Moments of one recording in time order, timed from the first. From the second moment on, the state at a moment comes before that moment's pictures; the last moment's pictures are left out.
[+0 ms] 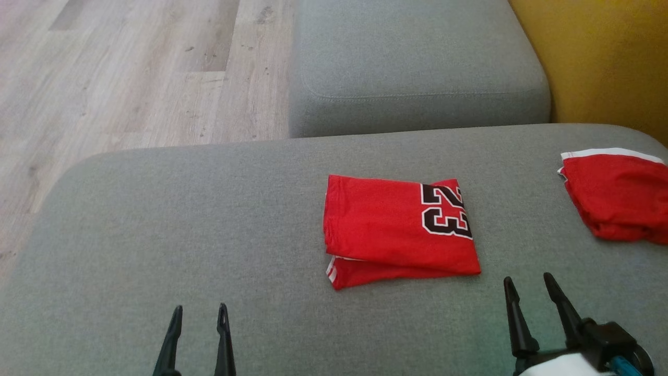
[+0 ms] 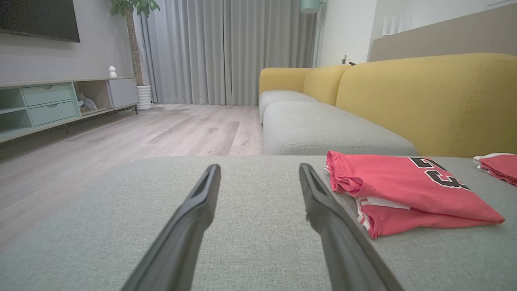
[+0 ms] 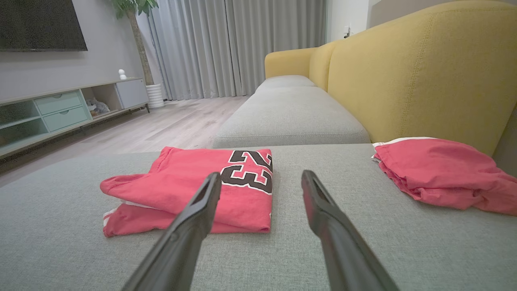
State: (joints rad) left arm 0.25 0.06 -0.20 0.07 -0.13 0.13 -0.26; right arm 0.17 -0.07 0.05 0.22 0.12 0.12 -0.25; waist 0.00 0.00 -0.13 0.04
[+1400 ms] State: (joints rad) left arm 0.10 0.06 -0.30 0.09 -0.13 0.13 -0.26; right arm -0.52 -0.12 0.00 1.03 0.27 0.12 -0.06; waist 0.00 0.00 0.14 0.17
